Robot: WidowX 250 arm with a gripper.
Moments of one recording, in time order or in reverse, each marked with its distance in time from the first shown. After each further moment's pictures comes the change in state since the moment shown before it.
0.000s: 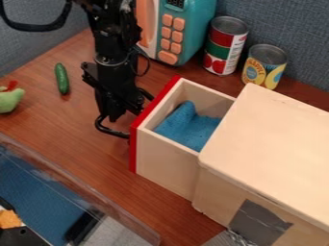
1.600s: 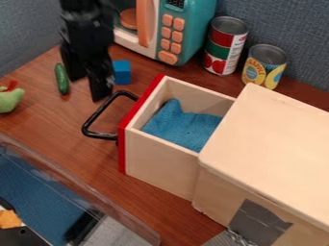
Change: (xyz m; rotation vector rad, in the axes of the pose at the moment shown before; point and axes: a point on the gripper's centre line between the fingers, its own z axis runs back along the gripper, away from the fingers) arm -0.003 0.038 0.053 -0.098 -0.046 -0.185
